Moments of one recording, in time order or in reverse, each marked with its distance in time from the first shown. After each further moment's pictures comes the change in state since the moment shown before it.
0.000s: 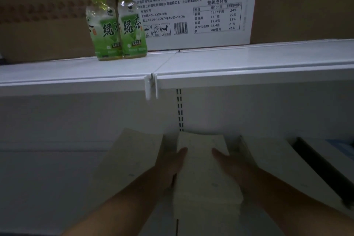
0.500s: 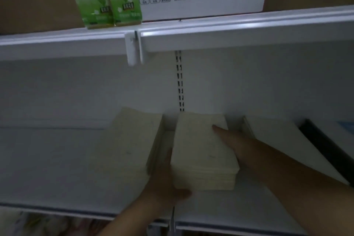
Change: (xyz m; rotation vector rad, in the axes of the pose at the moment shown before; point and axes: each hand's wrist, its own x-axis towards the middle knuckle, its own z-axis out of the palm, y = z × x) left_hand -0.073 -0.059 -0.015 0.584 -0.109 0.275; right_hand 0.030 -0.001 -0.005 0.155 -0.085 0.061
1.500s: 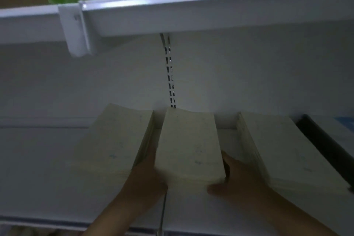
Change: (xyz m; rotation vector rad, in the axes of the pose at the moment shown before) left_hand 0.017 -0.004 -0.010 0.060 0.154 -0.049; right_hand -0.052 0.065 -0.027 -0.725 -0.178 -0.477
